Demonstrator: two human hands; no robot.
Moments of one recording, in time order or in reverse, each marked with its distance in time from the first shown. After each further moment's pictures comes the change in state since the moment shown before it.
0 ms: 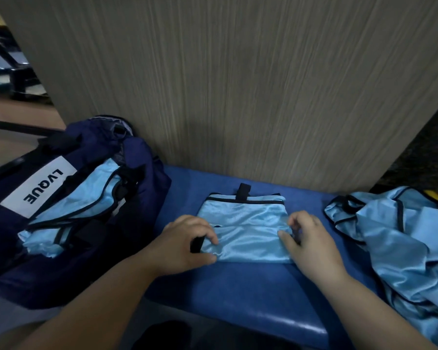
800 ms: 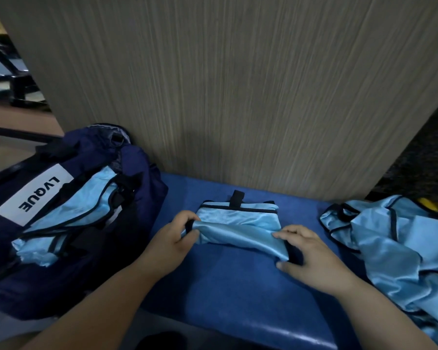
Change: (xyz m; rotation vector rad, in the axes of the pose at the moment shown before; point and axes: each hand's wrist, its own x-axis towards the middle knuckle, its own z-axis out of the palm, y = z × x) left_hand 0.007 0.003 0.004 -0.294 0.298 -0.225; right_hand 0.011 0.032 -0.015 -0.091 -0.364 -0.234
